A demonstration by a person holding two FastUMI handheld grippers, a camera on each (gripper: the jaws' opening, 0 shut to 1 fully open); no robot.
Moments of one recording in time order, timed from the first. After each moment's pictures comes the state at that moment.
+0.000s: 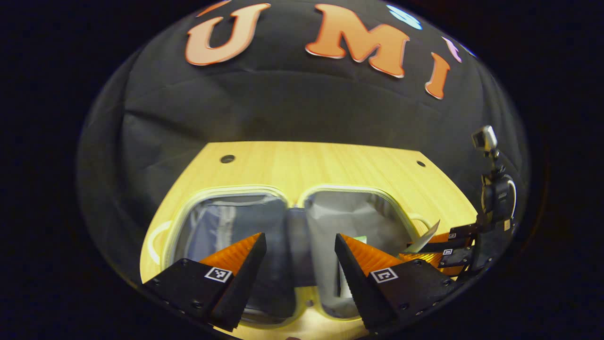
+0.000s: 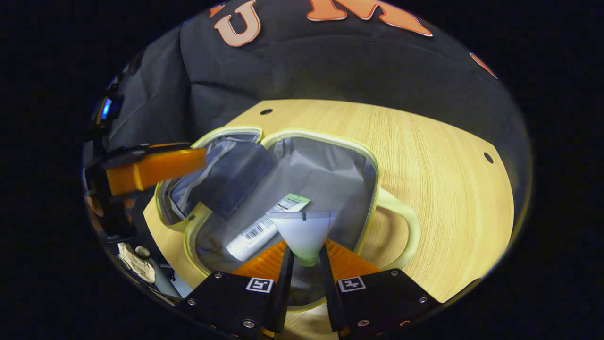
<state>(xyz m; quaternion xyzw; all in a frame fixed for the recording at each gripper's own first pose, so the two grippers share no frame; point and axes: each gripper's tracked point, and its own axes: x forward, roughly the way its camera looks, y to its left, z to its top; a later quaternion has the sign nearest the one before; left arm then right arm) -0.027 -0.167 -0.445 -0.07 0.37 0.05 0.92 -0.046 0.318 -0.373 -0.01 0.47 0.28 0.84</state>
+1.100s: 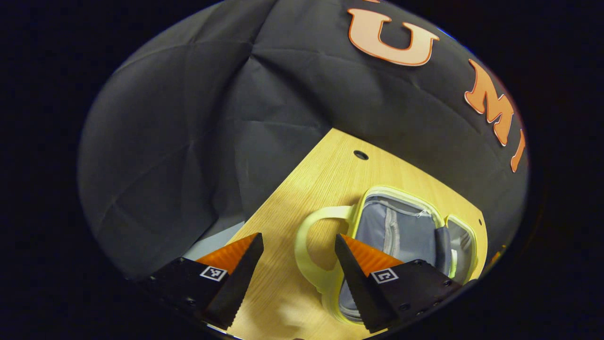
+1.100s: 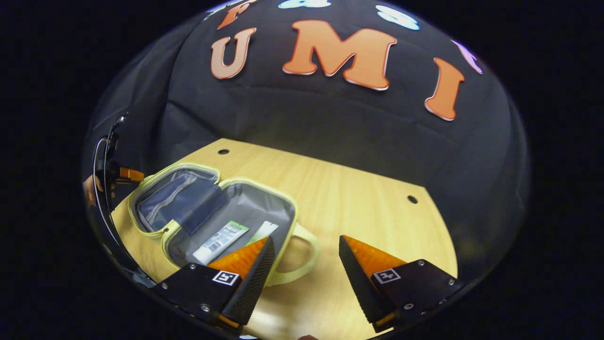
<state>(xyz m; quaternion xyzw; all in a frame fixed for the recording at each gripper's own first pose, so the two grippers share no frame) -0.116 0.099 -0.521 -0.19 0.39 0.24 0.87 -0.021 0.196 -0.237 -0.09 0.28 0.13 0.95</state>
